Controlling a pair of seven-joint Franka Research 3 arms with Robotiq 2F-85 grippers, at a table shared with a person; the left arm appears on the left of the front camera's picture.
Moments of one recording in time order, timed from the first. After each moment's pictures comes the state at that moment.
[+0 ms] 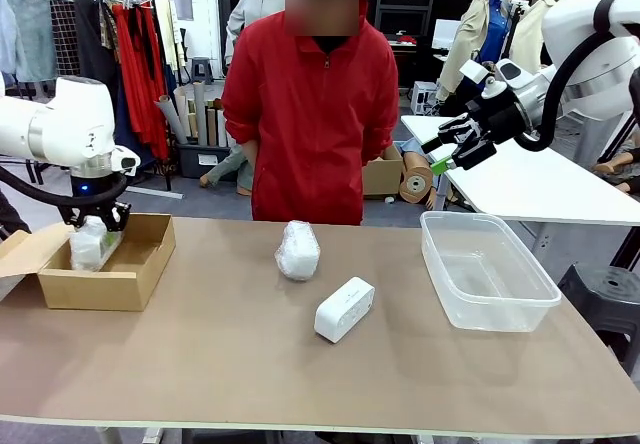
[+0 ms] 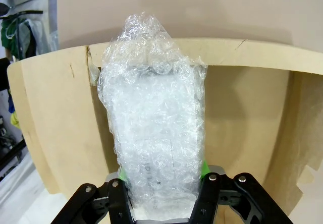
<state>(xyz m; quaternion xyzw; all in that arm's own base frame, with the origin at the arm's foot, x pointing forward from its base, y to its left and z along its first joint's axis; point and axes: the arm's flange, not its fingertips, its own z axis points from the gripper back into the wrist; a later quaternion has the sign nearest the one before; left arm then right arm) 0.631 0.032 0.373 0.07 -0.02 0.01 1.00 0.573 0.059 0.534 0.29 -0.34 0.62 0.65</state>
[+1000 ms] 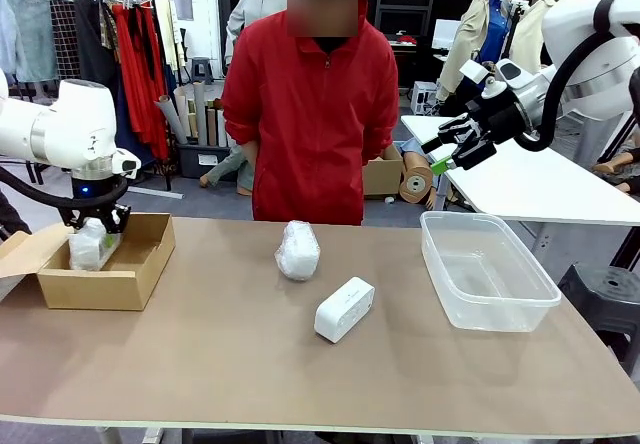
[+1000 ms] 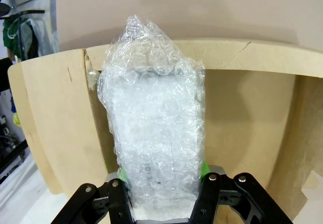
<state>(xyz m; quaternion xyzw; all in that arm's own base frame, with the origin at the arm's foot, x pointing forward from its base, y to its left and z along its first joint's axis) 0.634 0.033 0.367 0.08 -0.02 0.01 1.00 0.573 0.059 0.534 0.29 -0.34 0.62 0.65</state>
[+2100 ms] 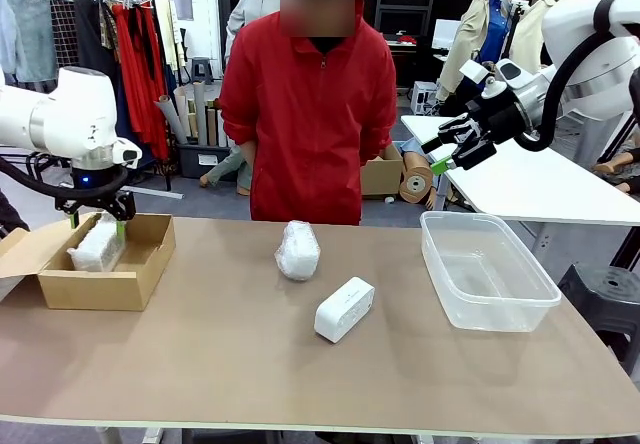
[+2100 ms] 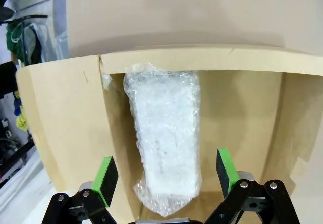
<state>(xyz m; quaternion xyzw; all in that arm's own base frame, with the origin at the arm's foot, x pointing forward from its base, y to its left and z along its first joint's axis) 0.634 0.027 0.393 0.08 -0.03 0.01 1.00 0.573 0.059 0.534 0.29 -0.34 0.62 0.65</state>
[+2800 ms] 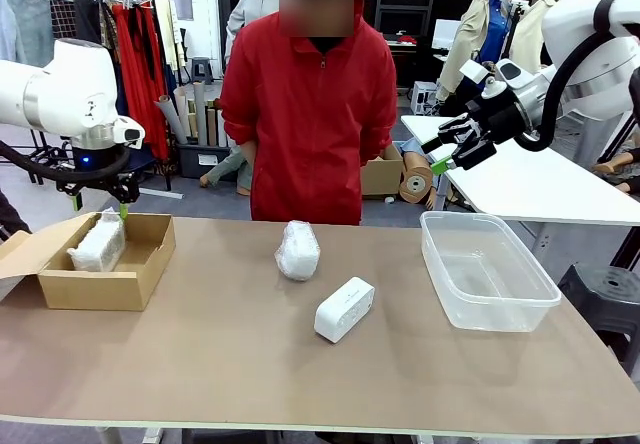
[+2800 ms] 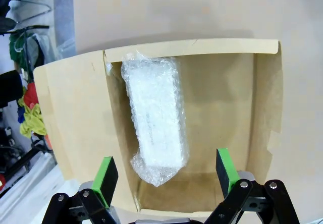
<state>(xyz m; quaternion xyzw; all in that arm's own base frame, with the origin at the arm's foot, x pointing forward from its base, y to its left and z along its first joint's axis) 0.619 0.009 0.438 0.08 -0.05 -0.01 1.00 0.573 0.059 0.534 0.29 -0.34 0.62 0.65</state>
